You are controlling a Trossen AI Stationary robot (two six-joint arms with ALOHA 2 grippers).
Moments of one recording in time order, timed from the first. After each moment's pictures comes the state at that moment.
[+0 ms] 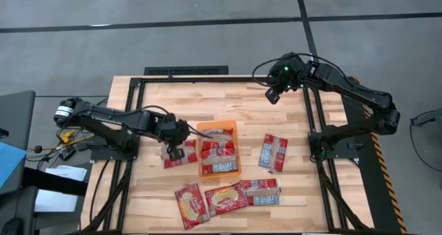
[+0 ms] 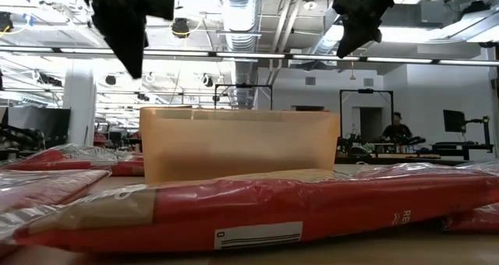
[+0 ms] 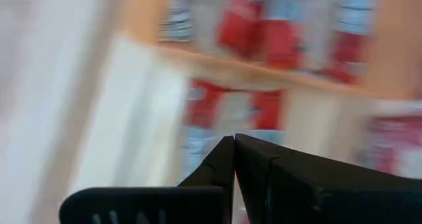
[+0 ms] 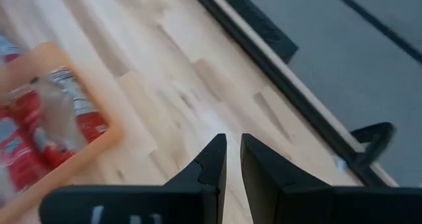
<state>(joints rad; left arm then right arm) -0.12 1.29 1.05 -0.90 -0.22 -0.40 -0.53 1.23 1.28 -0.89 0.09 0.08</state>
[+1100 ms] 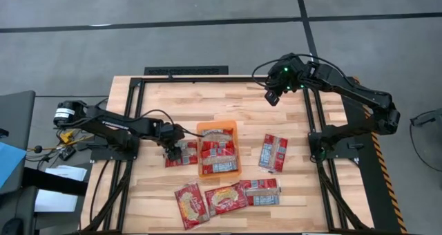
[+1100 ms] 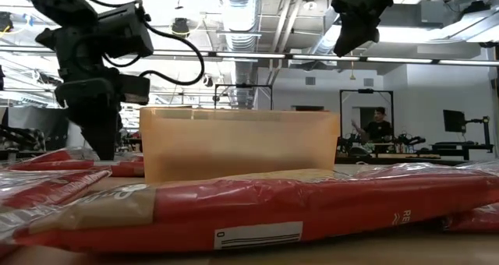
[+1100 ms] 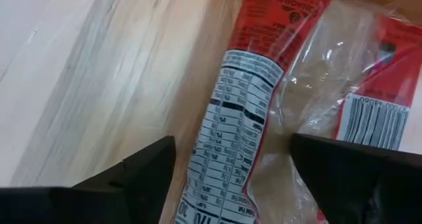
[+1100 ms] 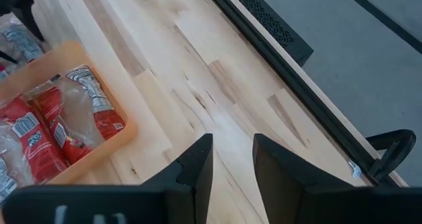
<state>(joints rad) 0.03 1.29 0.49 -0.39 -0.02 -0.41 -0.52 1.23 1.28 -0.88 0.05 0.08</state>
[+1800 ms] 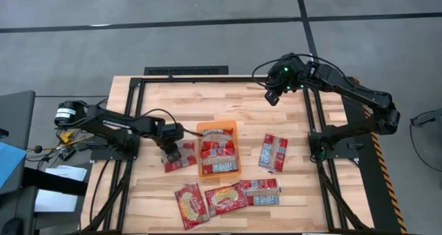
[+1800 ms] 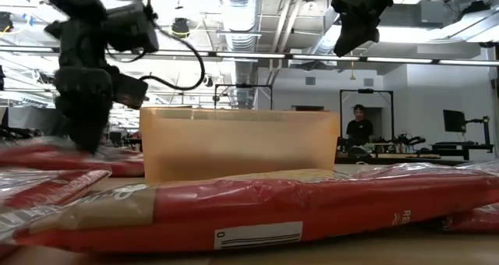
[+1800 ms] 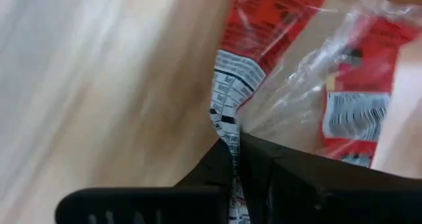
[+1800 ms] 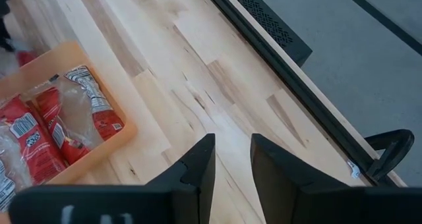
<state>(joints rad) 0.04 1.30 0.56 -0.52 0.10 -0.54 -0.52 1.23 1.28 -0.88 0.06 0.08</state>
